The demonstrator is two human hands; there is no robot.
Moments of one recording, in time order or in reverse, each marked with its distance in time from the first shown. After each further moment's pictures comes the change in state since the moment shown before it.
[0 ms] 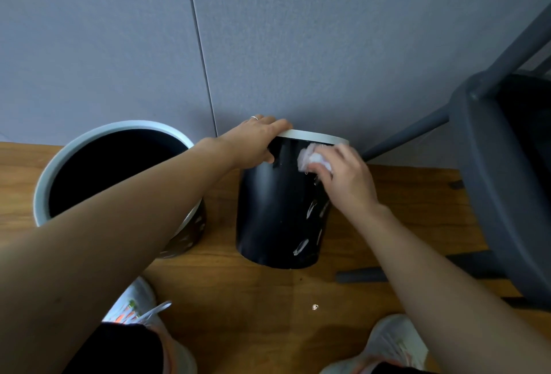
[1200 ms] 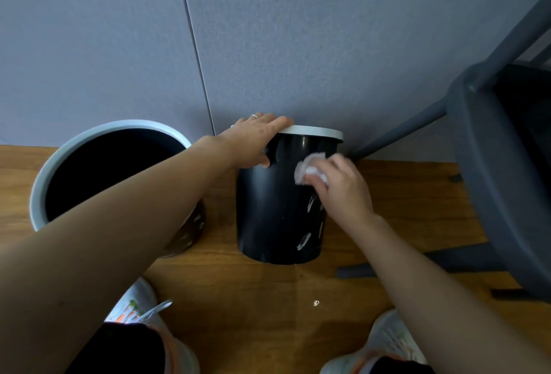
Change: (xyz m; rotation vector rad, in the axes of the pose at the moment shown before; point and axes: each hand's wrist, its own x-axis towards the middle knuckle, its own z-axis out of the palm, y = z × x) left_hand 0.004 -0.001 0.005 0.128 -0.019 0.003; right_hand -0.024 0.001 0.012 -0.011 -0.107 0.045
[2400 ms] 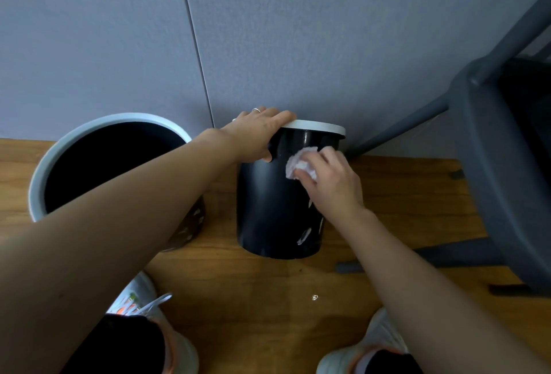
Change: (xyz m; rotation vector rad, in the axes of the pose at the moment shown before) left_hand 0.003 0.006 0.001 0.034 -0.011 -0.005; right_hand 0.004 -0.015 0.009 -0.105 0.060 -0.001
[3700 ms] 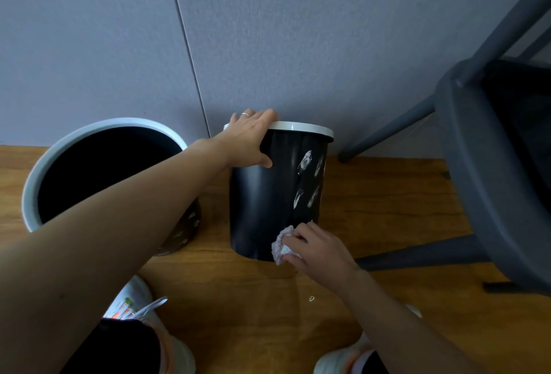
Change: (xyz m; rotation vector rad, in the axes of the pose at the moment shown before) left_hand -0.004 0.005 0.004 -0.159 0.072 -0.075; right_hand -0.100 -0.006 0.007 0.069 -0.282 -0.364
